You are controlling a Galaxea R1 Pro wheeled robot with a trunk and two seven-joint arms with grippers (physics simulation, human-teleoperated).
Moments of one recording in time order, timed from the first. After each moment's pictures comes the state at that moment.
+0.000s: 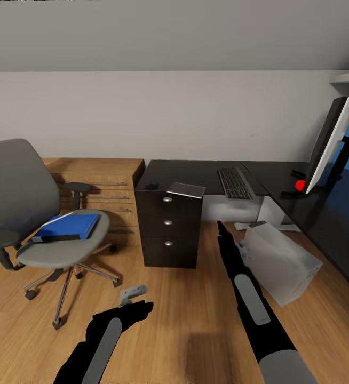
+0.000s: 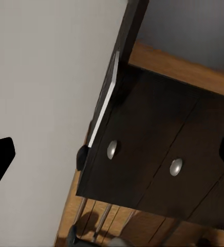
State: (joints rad) left arm -0.26 -0.09 -0.18 -1.34 0.54 0.73 0.38; right arm -0.52 0.11 0.05 -1.14 -1.18 -0.08 0.04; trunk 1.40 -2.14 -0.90
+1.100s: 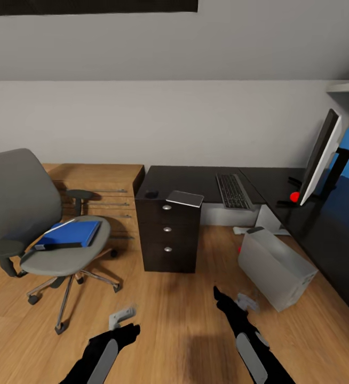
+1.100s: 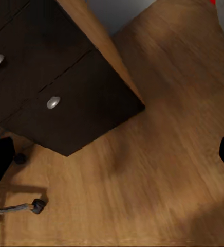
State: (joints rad) left arm -0.26 -0.06 -0.16 -1.05 0.53 0.52 0.40; right arm -0.36 0.05 0.08 -0.81 -0.66 -0.10 -0.01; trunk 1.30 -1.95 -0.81
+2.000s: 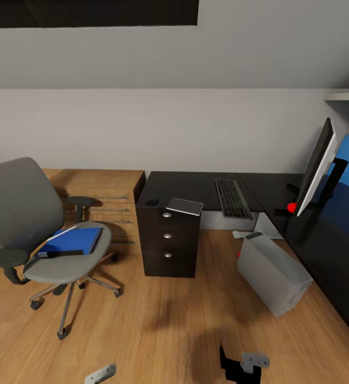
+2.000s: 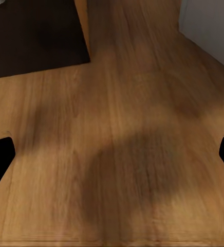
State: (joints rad) left arm -0.10 -0.01 -0.16 -0.85 0.54 0.30 0.40; right arm -0.33 0.05 0.07 -0.23 -0.23 -0.58 -0.01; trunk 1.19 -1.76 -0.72
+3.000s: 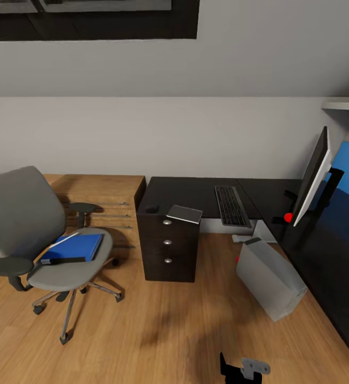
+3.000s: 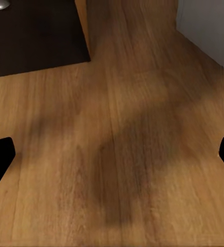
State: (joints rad) left arm -0.09 -0.01 -0.17 -0.61 0.46 0.11 0.40; right arm -0.33 0.06 0.07 -0.19 -0.23 -0.58 -0.01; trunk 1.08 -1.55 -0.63
